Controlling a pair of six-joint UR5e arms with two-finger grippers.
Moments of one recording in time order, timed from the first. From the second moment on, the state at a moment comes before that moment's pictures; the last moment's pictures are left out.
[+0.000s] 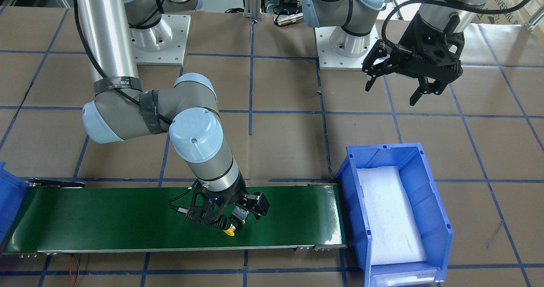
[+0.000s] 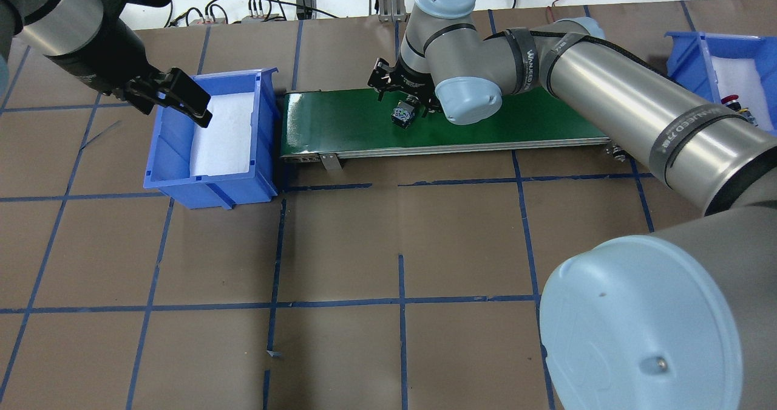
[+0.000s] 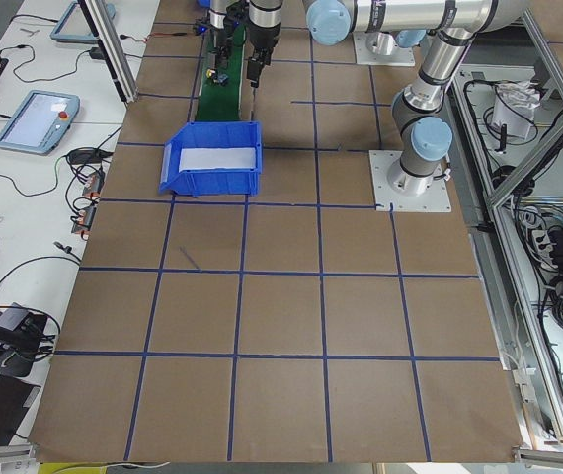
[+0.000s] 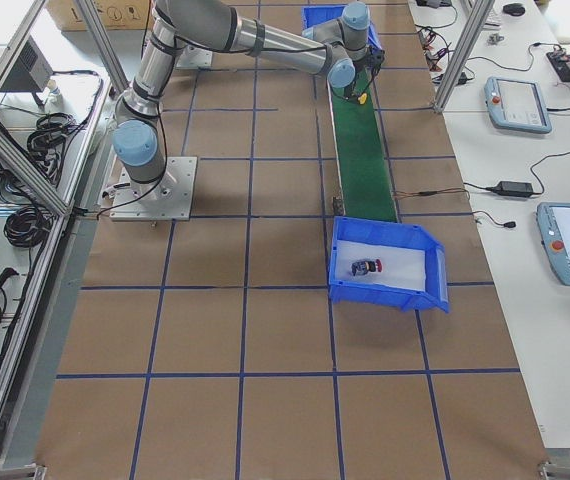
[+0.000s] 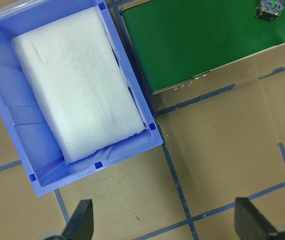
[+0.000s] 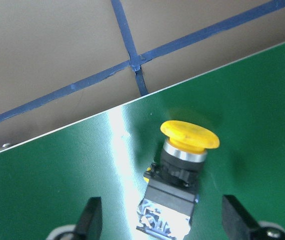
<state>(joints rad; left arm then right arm) -1.44 -1.51 -1.63 -1.50 1.47 0.45 1.82 -0.98 1.43 -2.23 -1.40 0.60</state>
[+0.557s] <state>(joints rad) -1.44 -1.51 -1.63 -1.49 1.47 0.45 1.81 -0.96 1.44 -2.23 -1.40 0.60</state>
